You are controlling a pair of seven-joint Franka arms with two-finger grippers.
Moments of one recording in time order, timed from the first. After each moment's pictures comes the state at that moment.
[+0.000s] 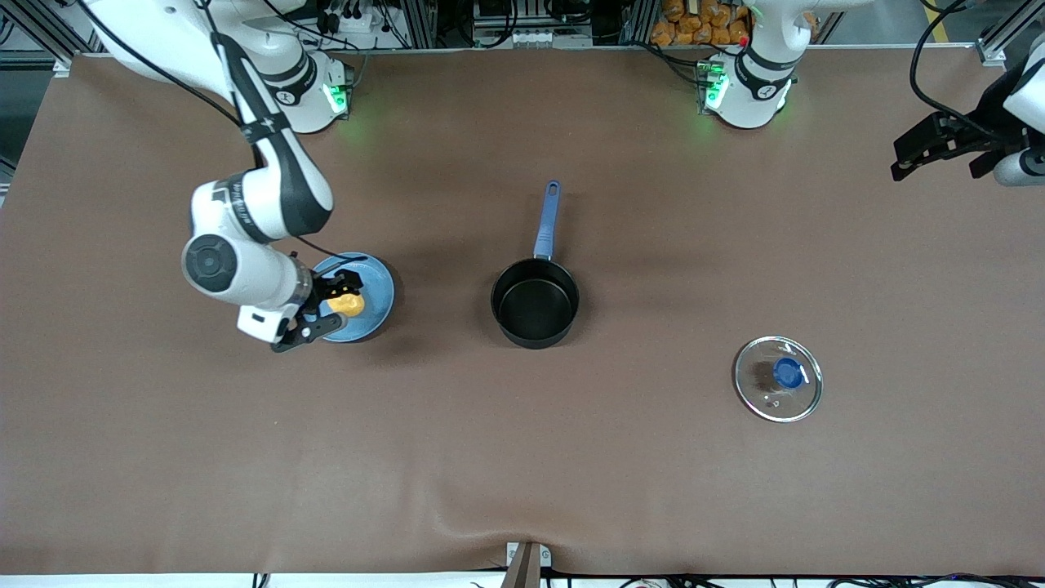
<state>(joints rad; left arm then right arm) -0.01 -0.09 -0.06 -1.56 0.00 1.44 -0.10 0.21 0.34 0.07 -2.02 0.10 2.21 -0.19</state>
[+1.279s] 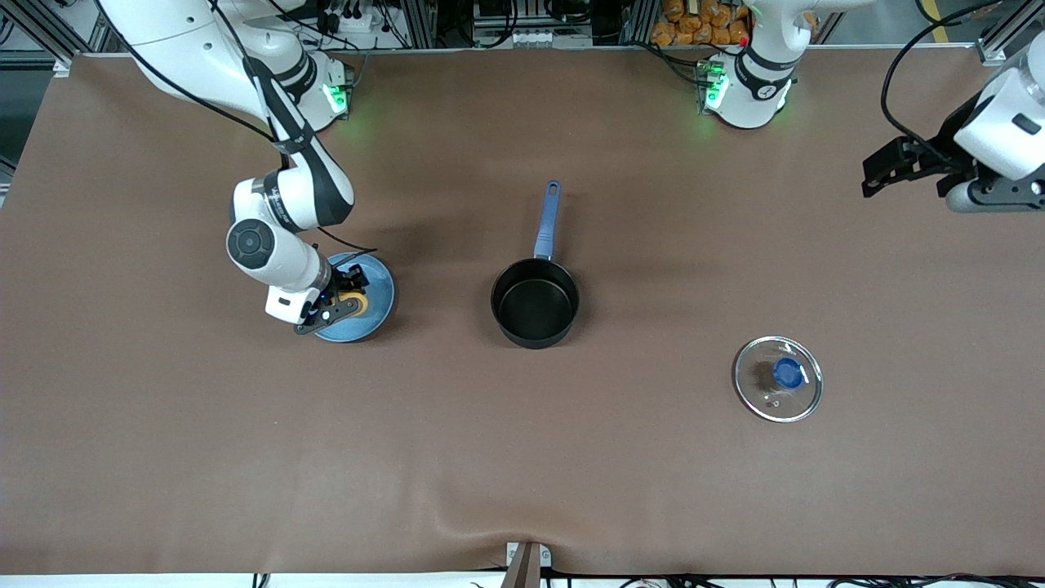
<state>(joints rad) -0.02 -0.03 -0.09 -1.59 0.00 1.50 -0.10 0.22 0.37 0.06 -2.20 0.08 2.47 -0.22</state>
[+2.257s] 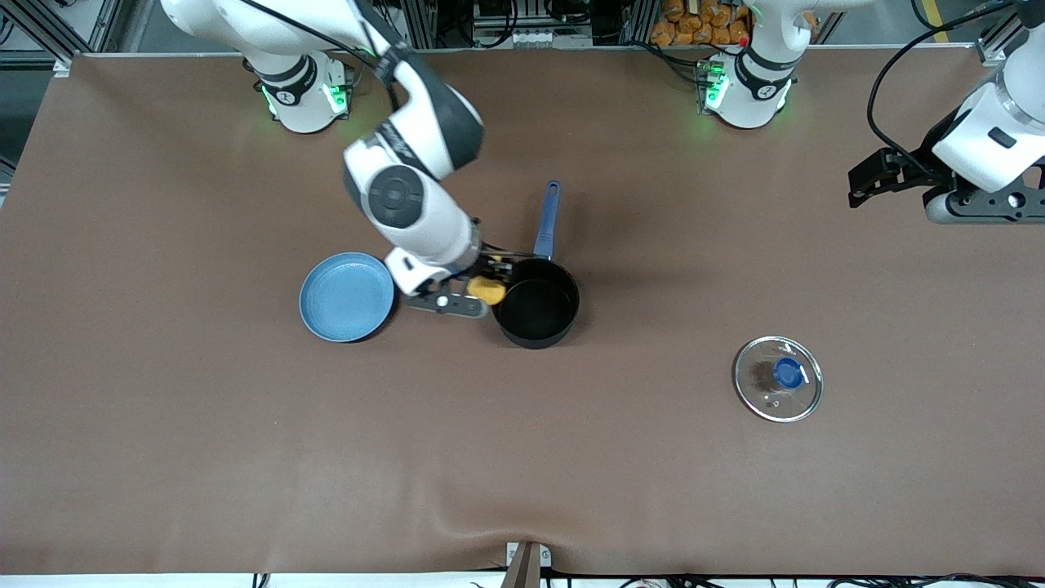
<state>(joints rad) -0.02 -0.03 -0.11 -1.61 0.00 1.53 -0.10 0.62 0.57 0.07 -1.48 0.21 2.08 0.83</state>
